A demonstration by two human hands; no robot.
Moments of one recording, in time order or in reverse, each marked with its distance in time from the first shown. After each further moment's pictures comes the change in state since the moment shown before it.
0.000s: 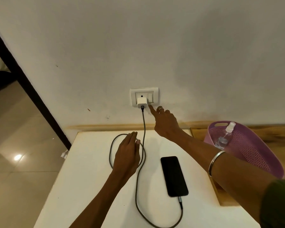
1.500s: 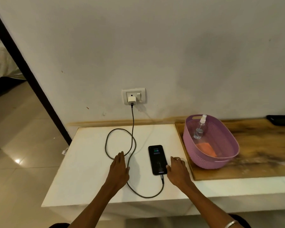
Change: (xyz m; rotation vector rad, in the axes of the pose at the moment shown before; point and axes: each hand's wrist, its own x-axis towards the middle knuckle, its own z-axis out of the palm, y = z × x) left_hand -0.104 -0.022 0.020 0.147 -0.383 -0.186; right_hand -0.243 0.033 0.045 0.368 -0.309 0.467
